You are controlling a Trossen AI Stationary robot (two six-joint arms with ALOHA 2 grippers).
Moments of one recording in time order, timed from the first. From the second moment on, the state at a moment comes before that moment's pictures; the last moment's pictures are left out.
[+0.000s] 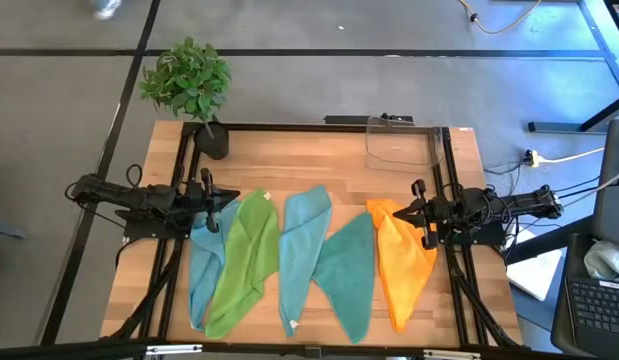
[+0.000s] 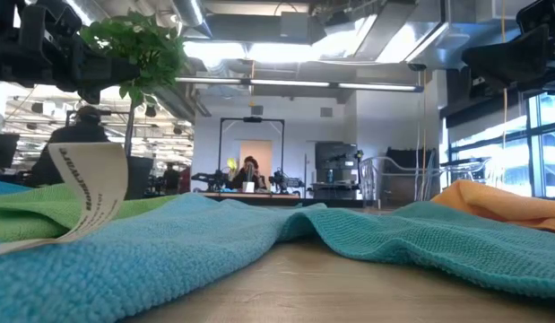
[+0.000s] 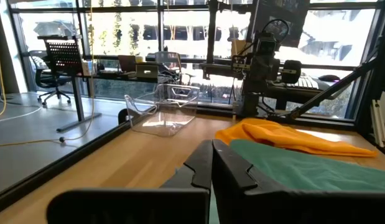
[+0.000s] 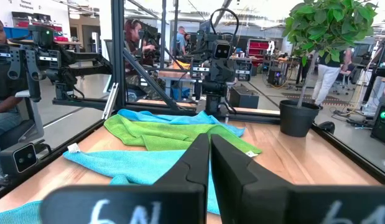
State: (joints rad) left arm -0.22 0.01 0.01 0.06 -0.51 -0.02; right arm 0.17 0.00 0.01 0.08 0.07 -0.06
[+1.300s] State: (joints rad) left arm -0.22 0.01 0.01 0.06 -0.56 0.17; right arm 0.17 0.00 0.01 0.10 0.16 -0.03
